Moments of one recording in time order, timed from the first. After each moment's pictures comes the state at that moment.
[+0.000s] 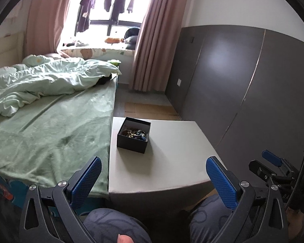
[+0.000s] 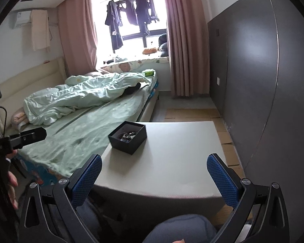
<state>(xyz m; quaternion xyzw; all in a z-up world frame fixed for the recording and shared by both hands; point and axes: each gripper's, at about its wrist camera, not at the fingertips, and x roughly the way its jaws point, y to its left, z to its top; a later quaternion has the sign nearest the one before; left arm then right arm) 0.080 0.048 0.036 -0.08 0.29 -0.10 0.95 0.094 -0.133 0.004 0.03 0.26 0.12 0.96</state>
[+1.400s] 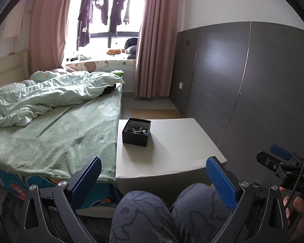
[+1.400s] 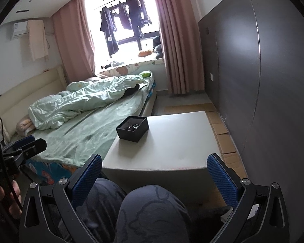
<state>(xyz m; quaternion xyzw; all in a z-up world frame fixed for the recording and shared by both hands) 0.002 0.022 0.048 -0.03 0.27 -0.08 0.96 0.013 -0.151 0.010 0.06 0.25 0.11 0.96</state>
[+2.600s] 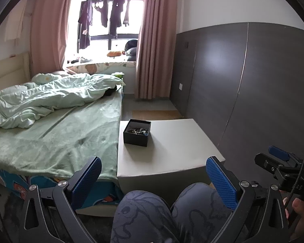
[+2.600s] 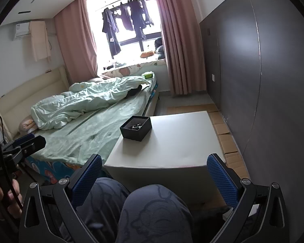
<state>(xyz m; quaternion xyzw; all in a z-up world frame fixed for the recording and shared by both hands) -0.010 0.018 0.058 -0.03 0.27 -0.07 0.96 0.003 -0.148 0.014 0.06 0.25 0.11 0.96</state>
